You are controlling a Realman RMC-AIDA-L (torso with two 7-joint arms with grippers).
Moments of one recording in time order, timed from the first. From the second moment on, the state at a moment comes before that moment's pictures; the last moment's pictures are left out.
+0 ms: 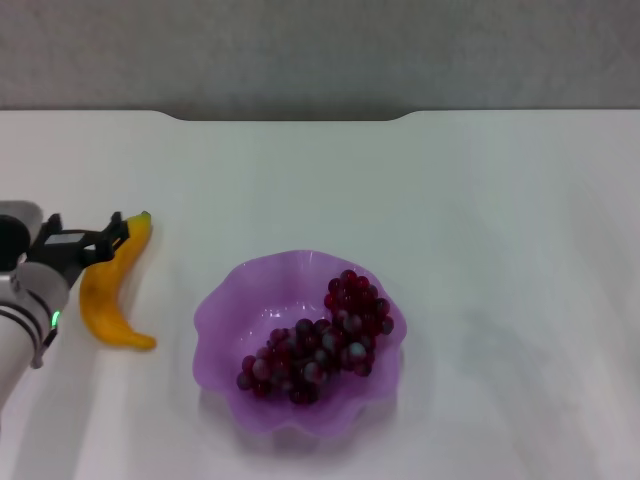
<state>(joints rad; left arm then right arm) -0.64 -2.03 -0.88 -0.25 1.92 0.52 0.08 0.52 2.01 -1.00 0.14 -0.39 -1.49 0.11</state>
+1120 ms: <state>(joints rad) -0.63 -2.04 -0.83 -0.22 1.94 0.38 0.08 0.51 2.01 -0.92 0.16 -0.42 -1.54 0.10</state>
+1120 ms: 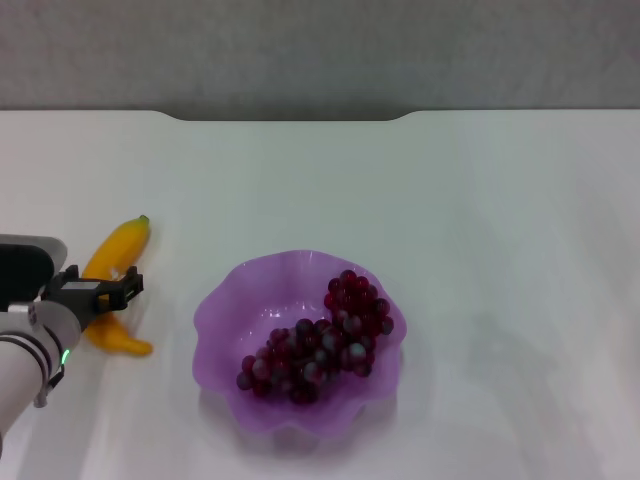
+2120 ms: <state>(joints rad) -0.64 -2.04 -0.79 -0.23 1.94 0.37 0.08 0.52 2.01 -0.92 0.16 -0.42 -1.54 0.10</state>
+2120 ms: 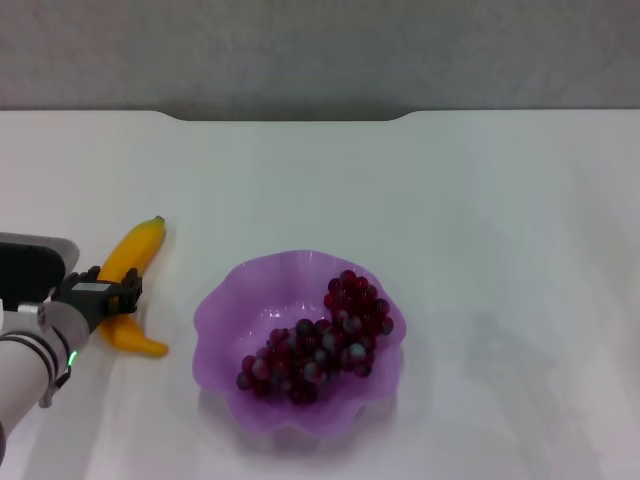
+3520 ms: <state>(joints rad) -0.30 -1.85 -0.80 -1.14 2.21 0.28 0.38 0.50 2.00 -0.93 0.15 -0.43 -1.49 0.11</state>
